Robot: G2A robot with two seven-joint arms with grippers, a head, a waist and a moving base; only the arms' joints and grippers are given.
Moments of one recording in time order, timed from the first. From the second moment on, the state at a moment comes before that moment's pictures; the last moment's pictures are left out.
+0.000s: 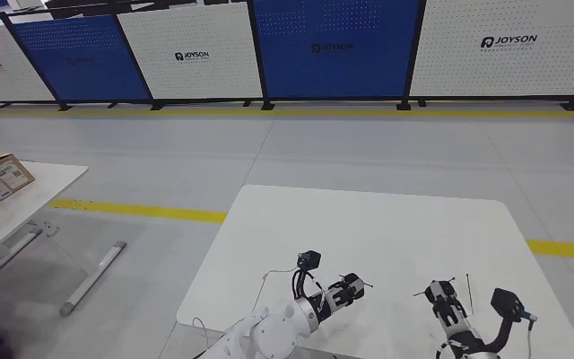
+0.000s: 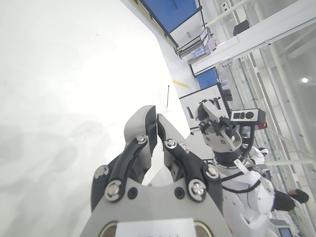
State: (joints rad) left arm 1.47 -1.22 -0.93 -1.74 0.20 0.04 -0.21; right arm -1.93 -1.25 1.43 -2.09 -0.43 0.16 0.14
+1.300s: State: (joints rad) left arm 1.47 -1.22 -0.93 -1.74 0.20 0.04 -0.21; right arm -1.94 -1.25 1.48 -1.94 -0.16 -0.22 0.20
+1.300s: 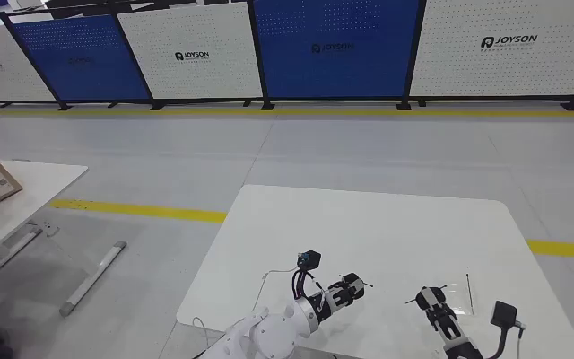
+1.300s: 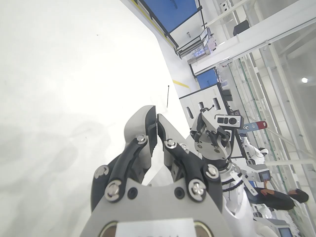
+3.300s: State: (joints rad) left arm 1.47 -1.22 -0.93 -1.74 0.20 0.04 -0.21; right arm -1.83 -1.28 1.26 -1.81 -0.57 -0.18 -0.16
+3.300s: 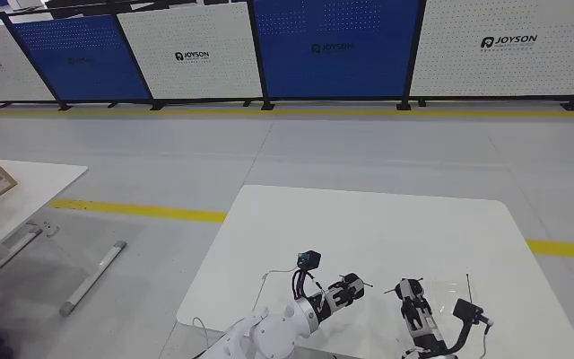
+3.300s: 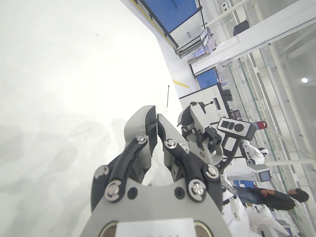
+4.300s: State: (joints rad) left arm 1.47 -1.22 -0.93 -1.74 0.20 0.04 -0.21; right arm -1.79 -1.28 1.26 -1.79 -0.51 -0.15 -0.08
